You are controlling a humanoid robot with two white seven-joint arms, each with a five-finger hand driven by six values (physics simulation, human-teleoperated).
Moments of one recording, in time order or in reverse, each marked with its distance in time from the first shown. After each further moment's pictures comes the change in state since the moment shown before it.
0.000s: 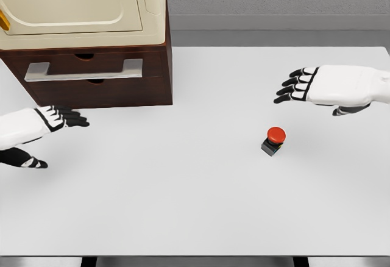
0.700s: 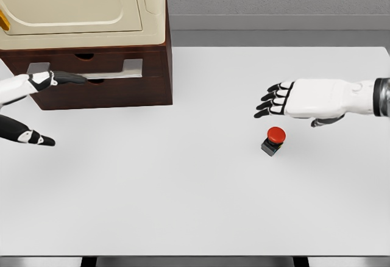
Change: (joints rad) left arm -0.248 0.050 -0.141 -0.006 0.566 0.000 -0.149; right arm -0.017 0.082 0.086 0.006 0.027 0.000 0.000
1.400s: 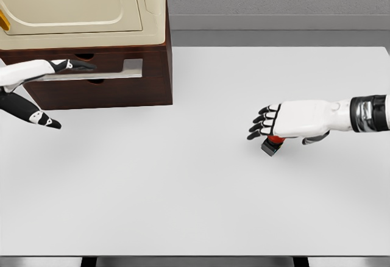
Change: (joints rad) left arm -0.187 -0.088 -0.059 0.002 -0.078 0.408 -0.128; right arm 0.000 0.036 0.107 0.023 0.050 0.000 0.000
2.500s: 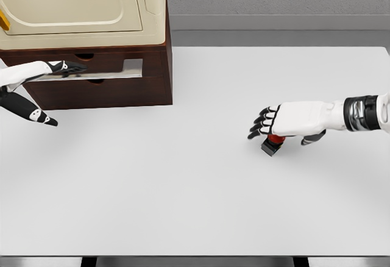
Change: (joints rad) left arm 0.000 -0.036 -0.004 0.038 -0.083 0.133 0.011; right arm -0.011 0.043 0.027 0.085 0.015 0.000 0.000
